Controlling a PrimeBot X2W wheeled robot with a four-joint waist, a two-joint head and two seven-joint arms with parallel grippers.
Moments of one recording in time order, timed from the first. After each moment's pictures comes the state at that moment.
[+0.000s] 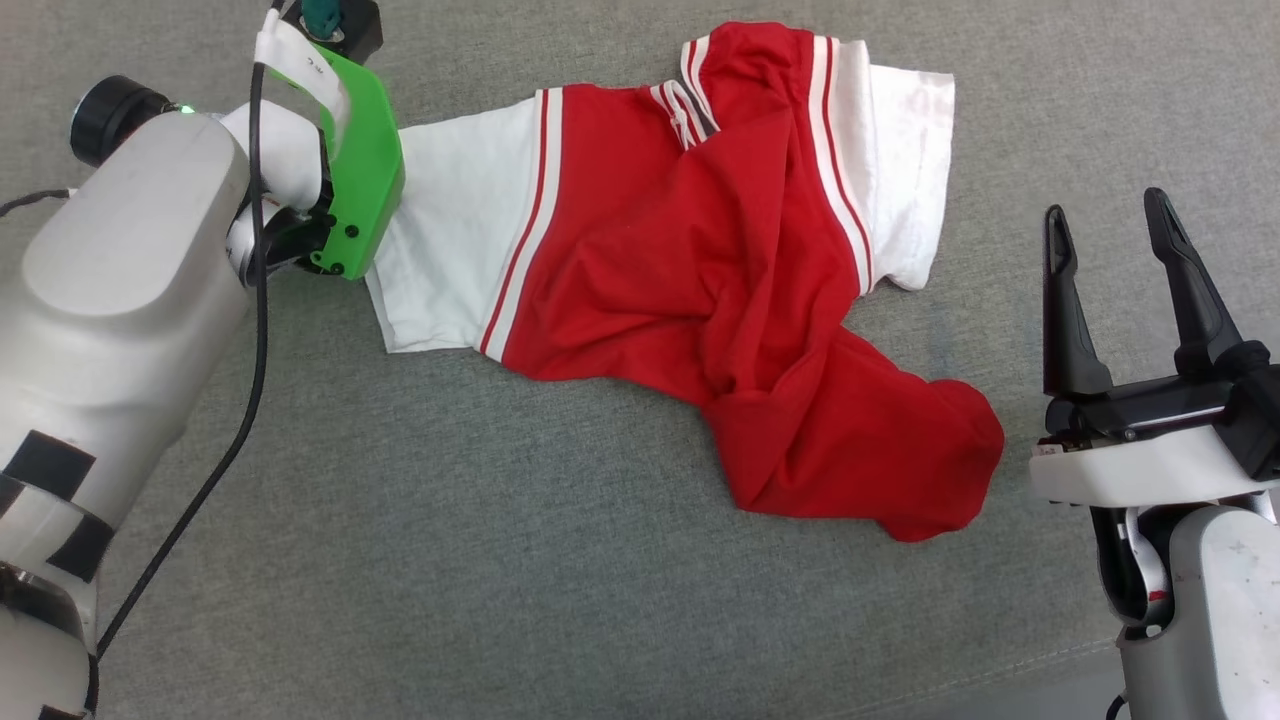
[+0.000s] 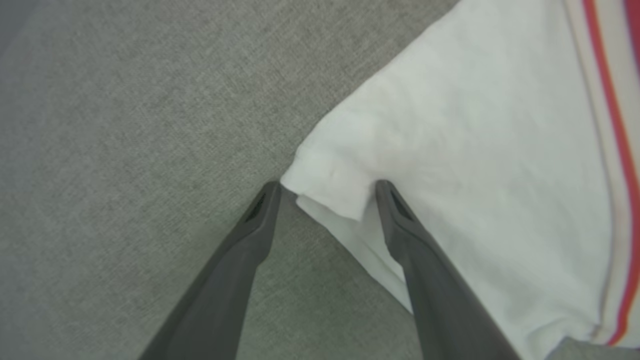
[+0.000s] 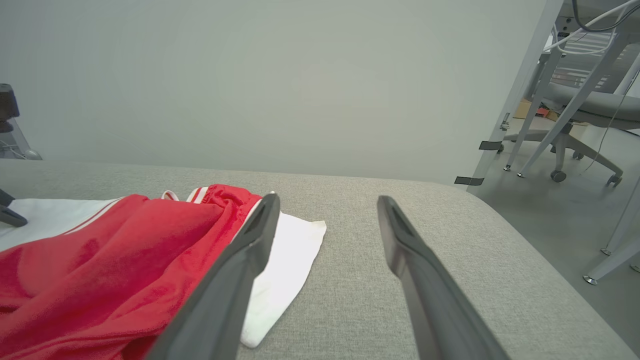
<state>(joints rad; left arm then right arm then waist) -1.19 0.49 -0.92 0.70 -0.77 -0.13 0.75 -0.25 -0.12 0.01 -0.09 0.08 0.13 -0.26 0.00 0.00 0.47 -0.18</state>
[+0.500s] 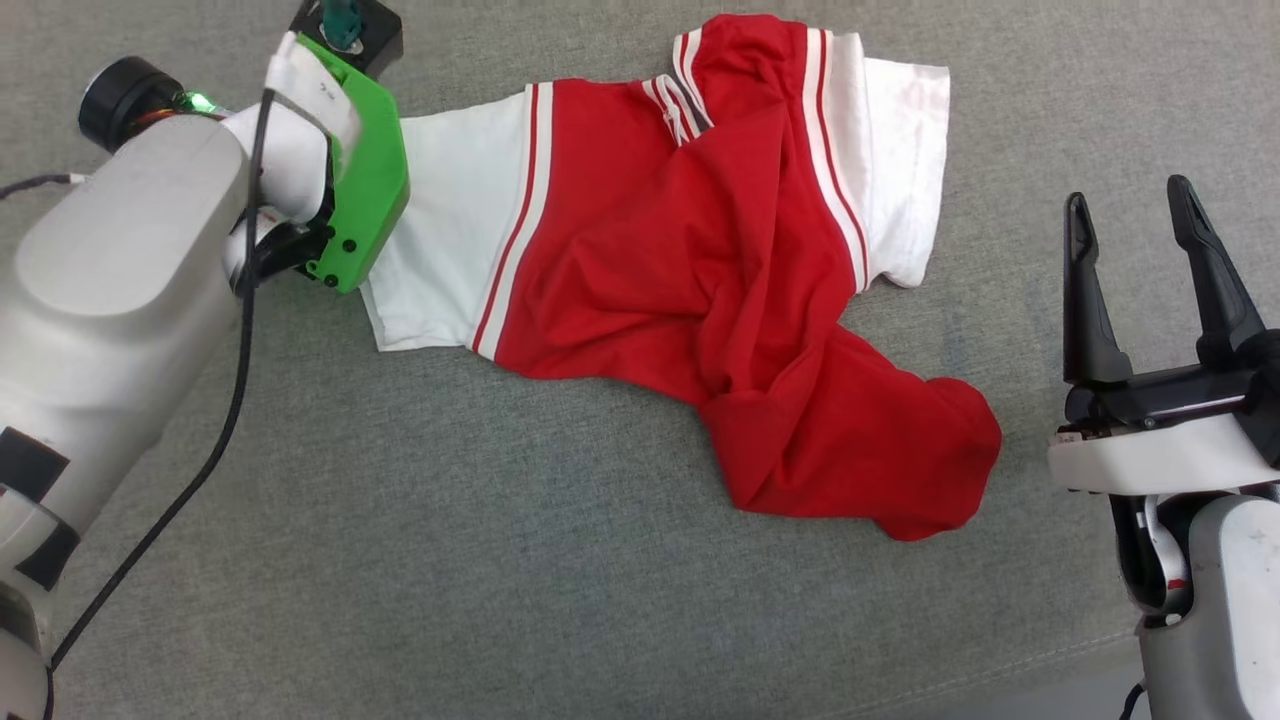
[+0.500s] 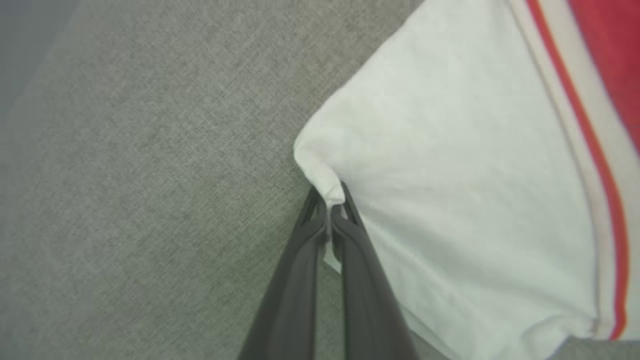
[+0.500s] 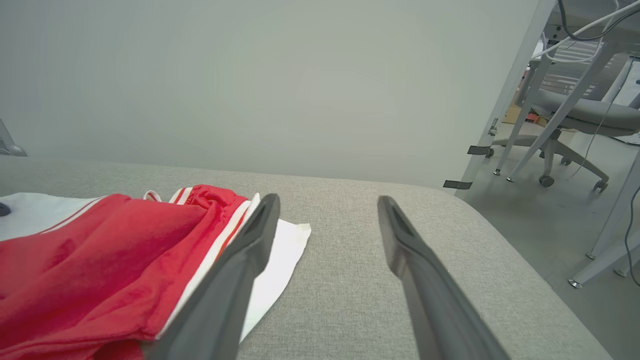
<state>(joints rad) -1.25 0.55 -1.12 0.67 -0.86 -0.13 0.67 -0.27 -0.13 0.00 -0.08 0.08 0.13 -0.26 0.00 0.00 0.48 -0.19</state>
